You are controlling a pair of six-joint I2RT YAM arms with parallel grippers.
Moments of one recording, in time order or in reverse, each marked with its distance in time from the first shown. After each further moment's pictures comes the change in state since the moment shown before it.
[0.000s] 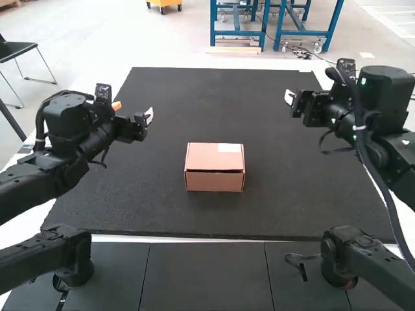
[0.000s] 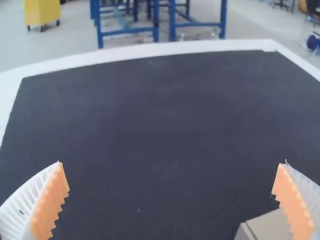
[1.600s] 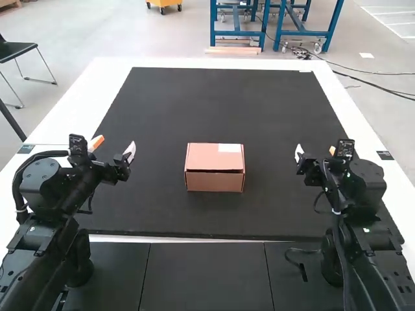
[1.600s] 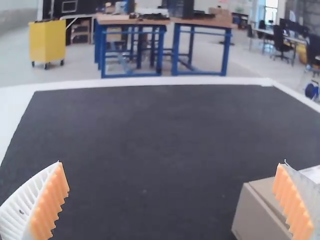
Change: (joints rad) left arm 0.202 -0.711 -0.384 -0.196 0.200 -0.058; right arm -0.188 -0.589 -0.670 0.183 0.000 -0.034
